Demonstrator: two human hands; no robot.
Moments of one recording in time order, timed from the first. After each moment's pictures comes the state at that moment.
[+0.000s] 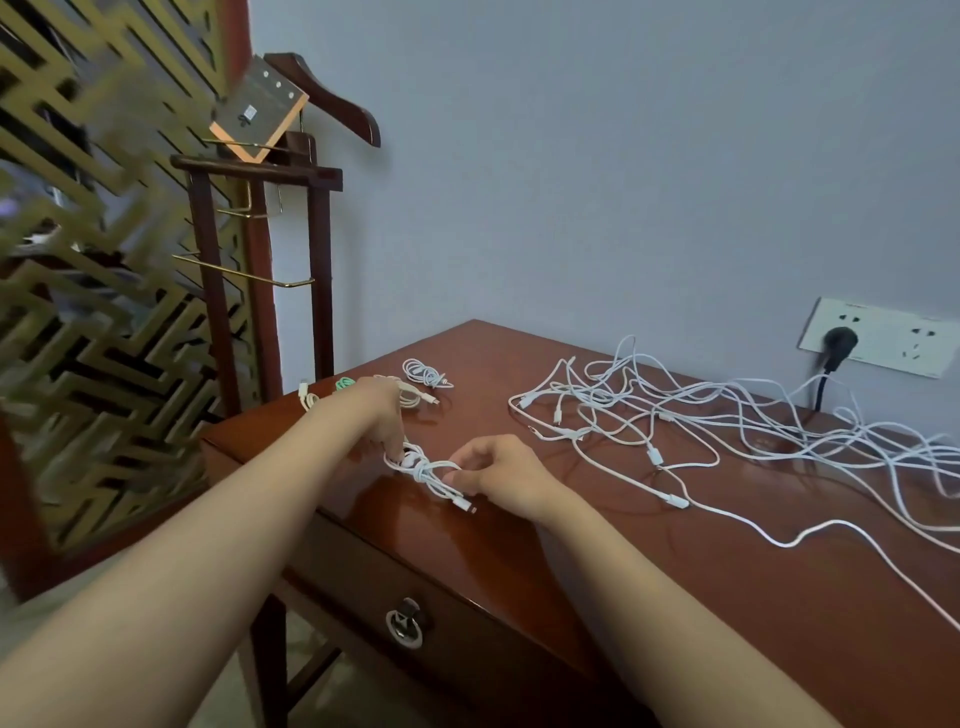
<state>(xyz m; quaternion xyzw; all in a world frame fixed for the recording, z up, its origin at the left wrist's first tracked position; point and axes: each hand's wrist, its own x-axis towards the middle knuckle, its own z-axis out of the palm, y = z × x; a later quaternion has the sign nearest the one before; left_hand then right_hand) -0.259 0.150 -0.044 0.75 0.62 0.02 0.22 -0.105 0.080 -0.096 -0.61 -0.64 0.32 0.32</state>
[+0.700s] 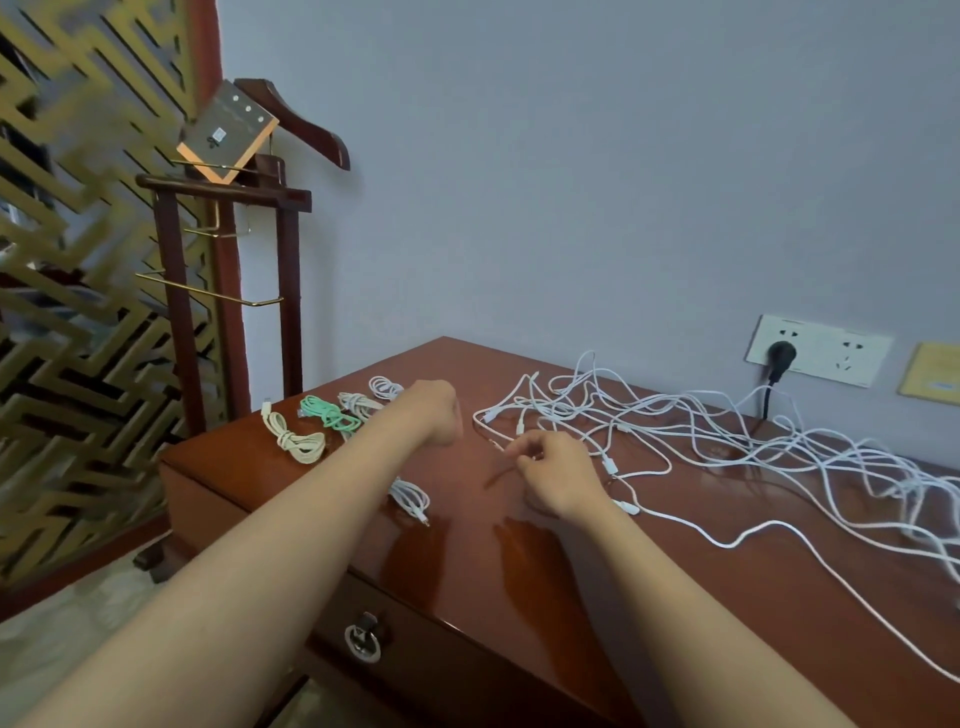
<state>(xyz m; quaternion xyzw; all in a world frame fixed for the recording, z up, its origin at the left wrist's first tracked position) -0.186 0.124 -0.028 0.82 0.54 0.11 0.16 -0.045 0.054 -0.077 -0.72 -0.59 0.12 0.35</state>
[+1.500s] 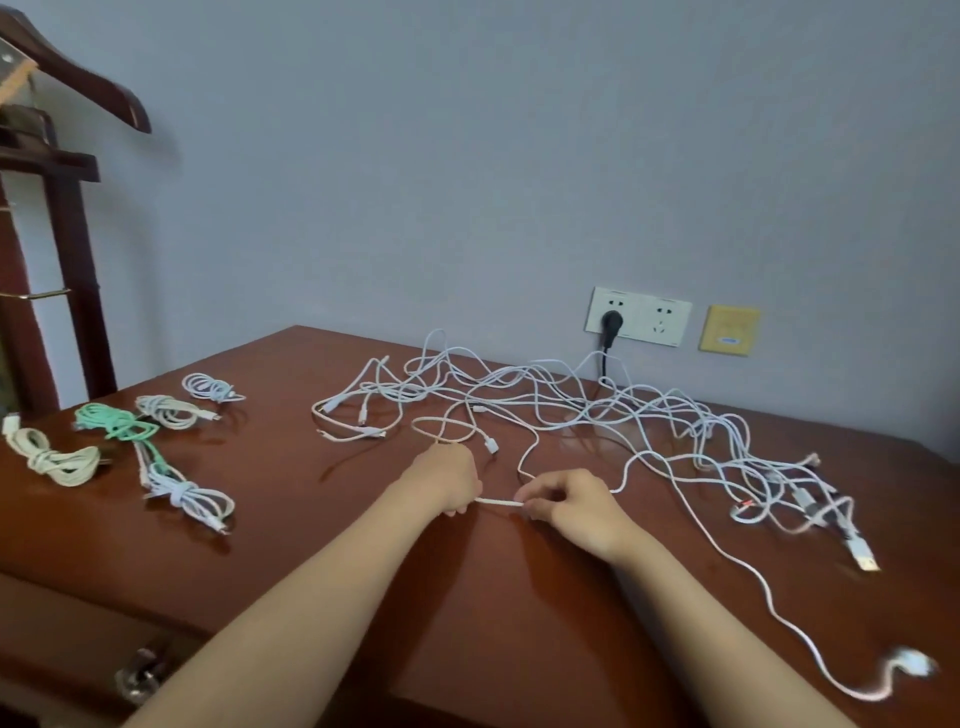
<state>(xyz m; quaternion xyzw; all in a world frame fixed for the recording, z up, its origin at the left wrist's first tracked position) -0.023 0.053 -0.088 0.87 0.43 0.06 0.24 0.096 -0.063 -0.094 -0.77 -0.51 0.18 0.34</state>
